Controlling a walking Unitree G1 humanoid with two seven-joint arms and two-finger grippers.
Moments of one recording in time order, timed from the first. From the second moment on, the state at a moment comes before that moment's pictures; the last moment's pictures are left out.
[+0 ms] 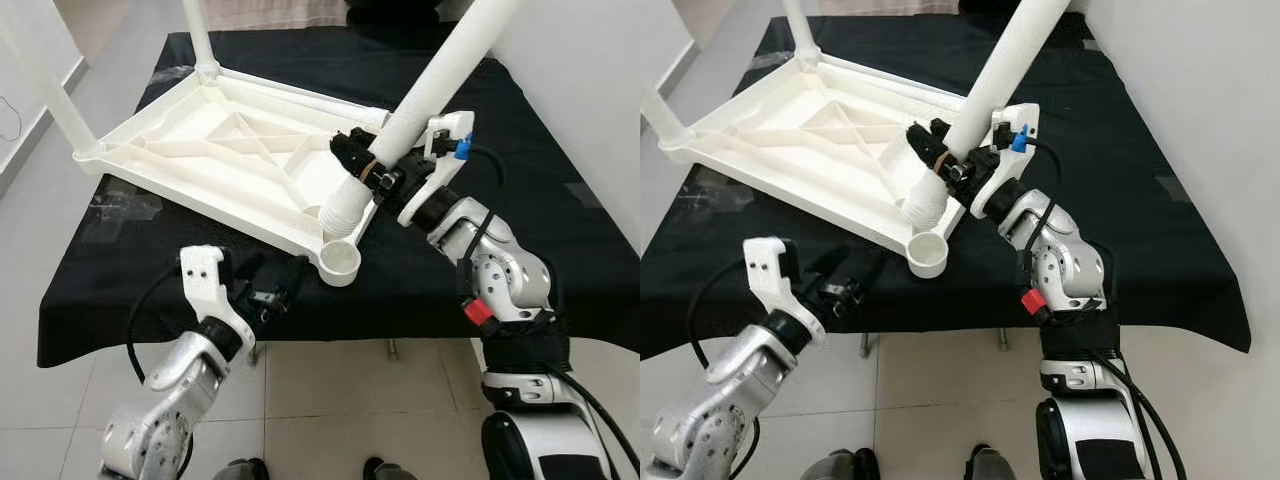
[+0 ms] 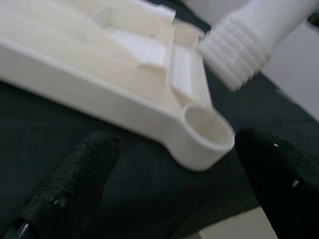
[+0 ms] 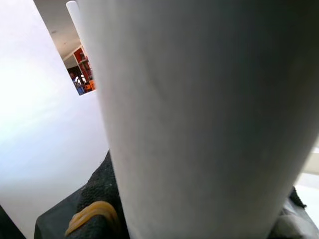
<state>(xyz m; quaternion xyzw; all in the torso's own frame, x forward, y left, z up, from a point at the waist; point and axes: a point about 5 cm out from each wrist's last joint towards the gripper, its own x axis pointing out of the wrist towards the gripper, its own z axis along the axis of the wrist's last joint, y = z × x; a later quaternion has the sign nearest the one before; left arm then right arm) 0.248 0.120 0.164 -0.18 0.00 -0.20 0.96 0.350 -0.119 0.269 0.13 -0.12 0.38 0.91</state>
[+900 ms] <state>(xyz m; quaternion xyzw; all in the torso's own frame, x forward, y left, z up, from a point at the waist) 0.266 0.179 0.182 -0.36 -0.06 -0.06 0.93 0.341 -0.156 0.253 0.33 -0.14 0.31 0.88</state>
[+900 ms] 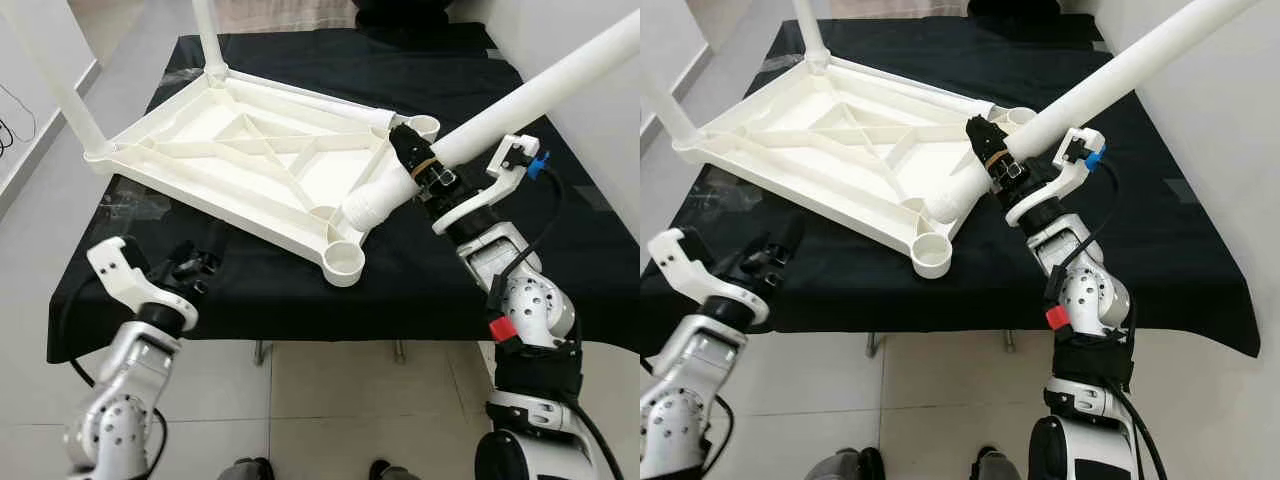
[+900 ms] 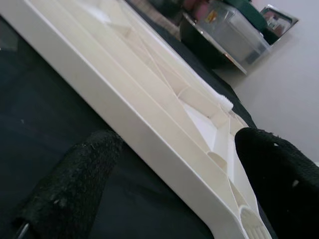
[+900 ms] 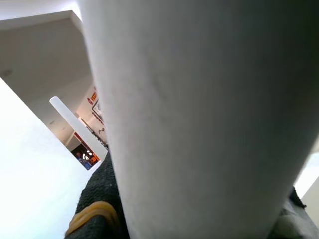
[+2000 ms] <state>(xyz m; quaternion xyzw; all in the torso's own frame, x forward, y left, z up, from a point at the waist) 0.184 0.109 0.157 0.02 -0.03 -0.26 0.97 0.326 -0.085 0.278 -0.11 -0.08 0.65 0.74</state>
